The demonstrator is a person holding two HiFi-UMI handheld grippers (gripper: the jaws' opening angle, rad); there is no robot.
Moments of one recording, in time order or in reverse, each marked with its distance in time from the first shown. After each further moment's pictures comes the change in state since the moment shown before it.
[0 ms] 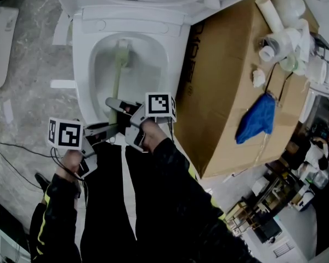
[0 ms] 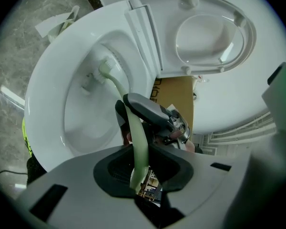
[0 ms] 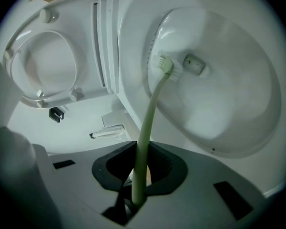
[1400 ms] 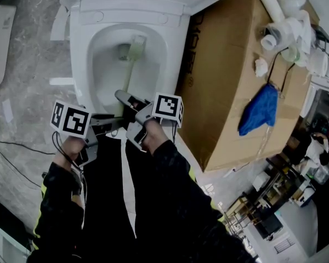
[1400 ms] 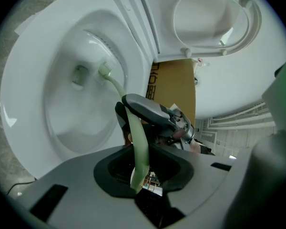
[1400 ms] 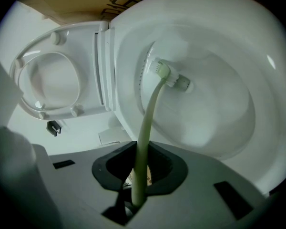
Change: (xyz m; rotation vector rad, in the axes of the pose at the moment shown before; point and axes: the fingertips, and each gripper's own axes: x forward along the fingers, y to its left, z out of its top) left arm 0.023 -0.003 -0.011 0.080 0.154 -0.032; right arm -0.032 -0.018 0.011 0.059 -0.232 -0.028
